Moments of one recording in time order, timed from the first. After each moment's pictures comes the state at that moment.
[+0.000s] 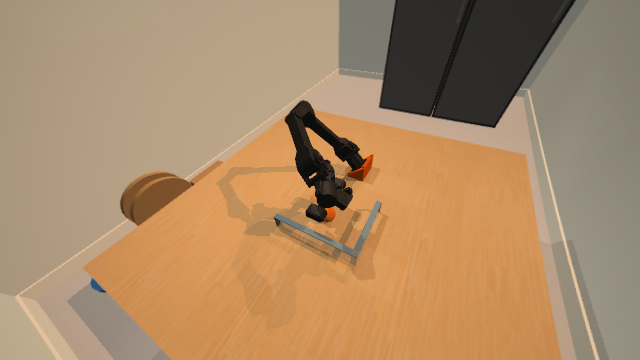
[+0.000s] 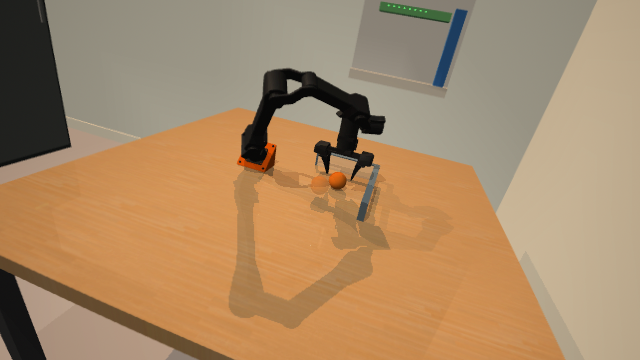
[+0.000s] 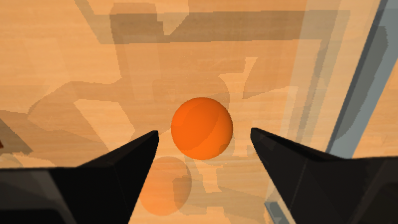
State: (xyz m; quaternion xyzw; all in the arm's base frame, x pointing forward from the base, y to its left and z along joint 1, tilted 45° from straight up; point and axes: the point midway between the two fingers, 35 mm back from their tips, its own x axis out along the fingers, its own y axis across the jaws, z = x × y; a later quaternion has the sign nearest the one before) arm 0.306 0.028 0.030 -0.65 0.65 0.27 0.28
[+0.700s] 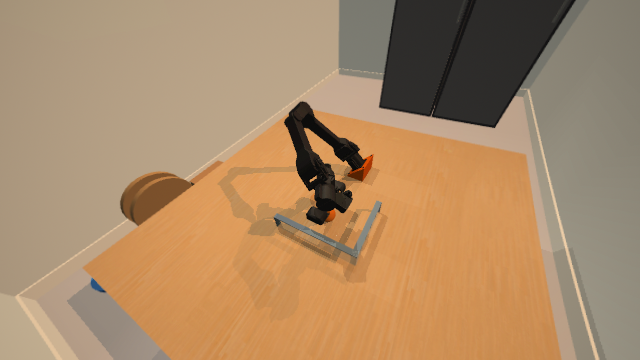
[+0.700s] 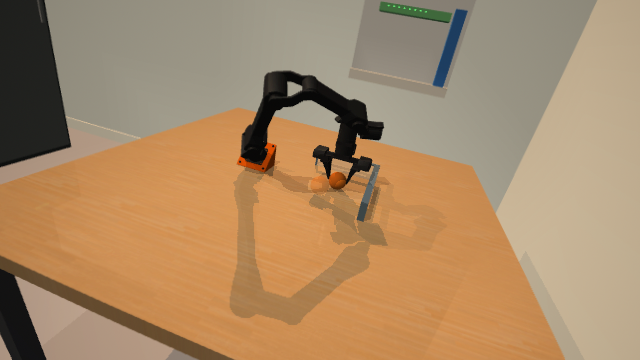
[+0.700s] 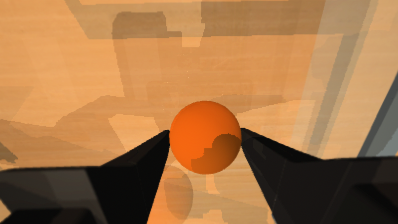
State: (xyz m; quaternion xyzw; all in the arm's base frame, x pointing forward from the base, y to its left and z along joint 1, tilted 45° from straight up) arm 0.304 0.015 0.018 -0.65 0.65 0.27 0.28
